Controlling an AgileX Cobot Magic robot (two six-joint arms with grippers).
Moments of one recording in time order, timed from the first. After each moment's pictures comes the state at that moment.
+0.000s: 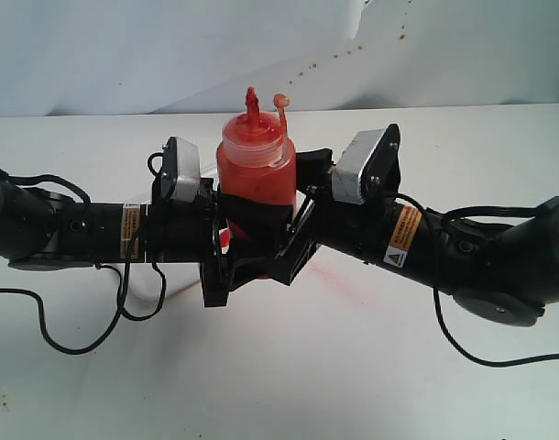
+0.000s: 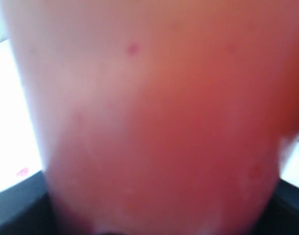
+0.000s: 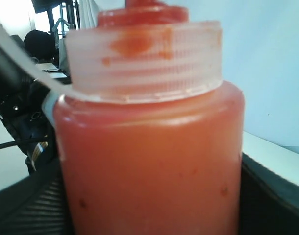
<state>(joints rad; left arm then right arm) -0.29 2.06 -0.91 1.26 -1.15 -0.59 0.47 1.91 -0.73 -0.67 -1.22 0.32</state>
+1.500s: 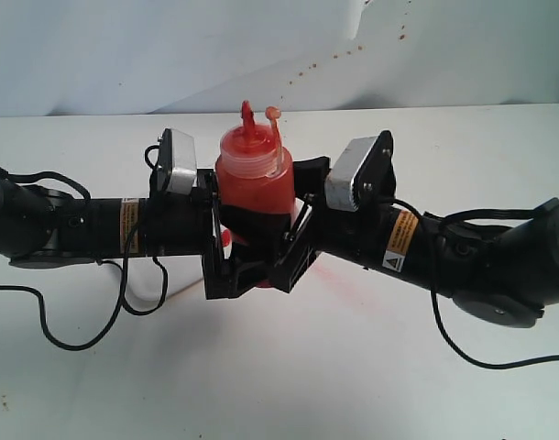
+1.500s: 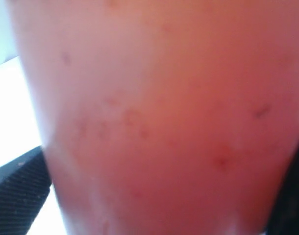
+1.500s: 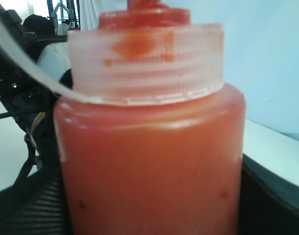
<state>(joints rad) -0.29 2.06 -0.92 1.23 -1.19 -0.57 0.47 1.91 -0.73 -0.68 -1.18 0.30</state>
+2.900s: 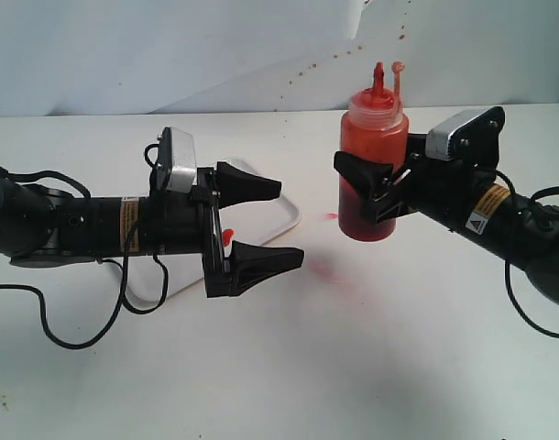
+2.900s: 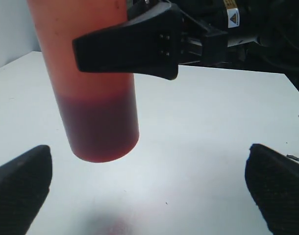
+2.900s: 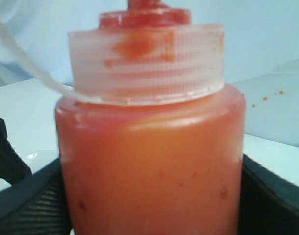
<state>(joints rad) -0.29 2.06 -0.92 1.22 -1.19 -0.57 0.19 1.91 -0.69 -0.58 -1.14 0.30</state>
